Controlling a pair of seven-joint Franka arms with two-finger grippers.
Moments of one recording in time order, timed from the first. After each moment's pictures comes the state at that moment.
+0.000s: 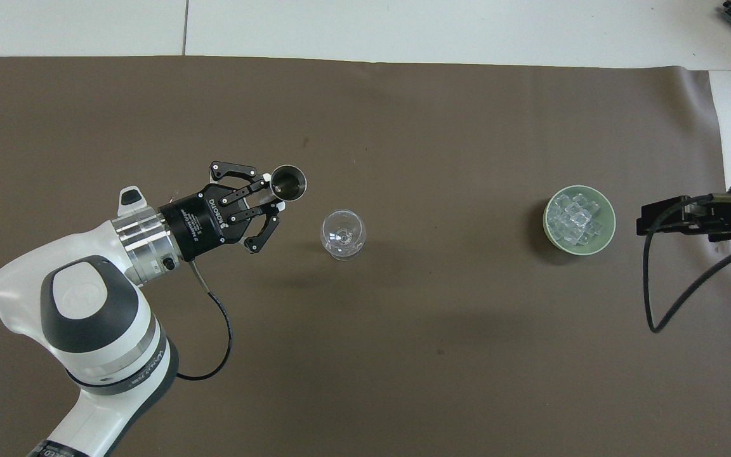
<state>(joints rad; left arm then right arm) -0.34 -0.06 -0.06 -2.20 -1.70 2.49 -0.83 0.08 -0.09 -0.07 -1.69 0.02 1.59 0.11</state>
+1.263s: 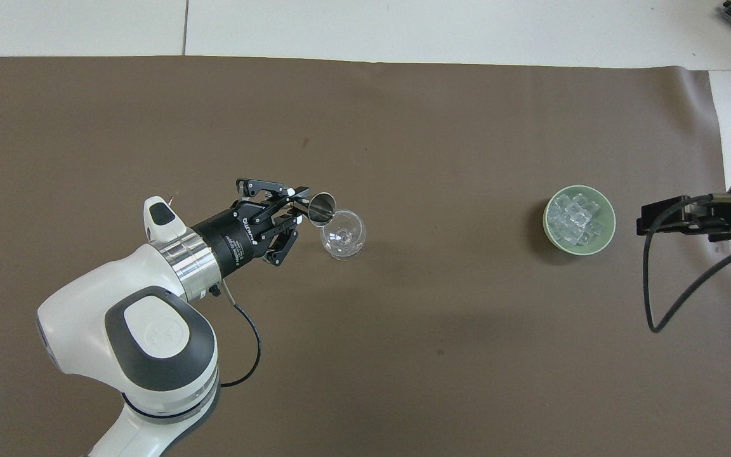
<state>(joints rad) -0.50 -0.06 -0.06 -2.20 -1.61 2.83 -0.59 0.08 -0.09 -0.07 -1.69 0.02 1.59 0.11</state>
